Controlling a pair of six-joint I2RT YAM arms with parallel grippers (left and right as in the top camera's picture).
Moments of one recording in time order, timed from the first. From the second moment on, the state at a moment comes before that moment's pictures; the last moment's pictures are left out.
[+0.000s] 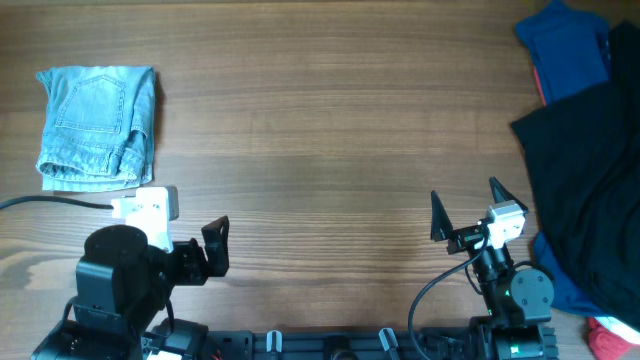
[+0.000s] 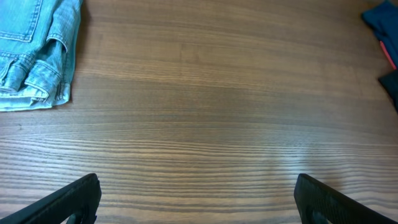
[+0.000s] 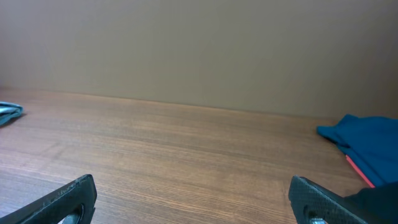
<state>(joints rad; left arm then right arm) -0.23 0.58 0.99 -1.13 0.01 -0.29 0.06 0.01 0.01 0.01 -0.16 -0.02</state>
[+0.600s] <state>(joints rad) -0.08 0.08 0.44 -0.73 0.00 -0.29 0.06 0.01 0.01 0.01 -0.16 -0.02</state>
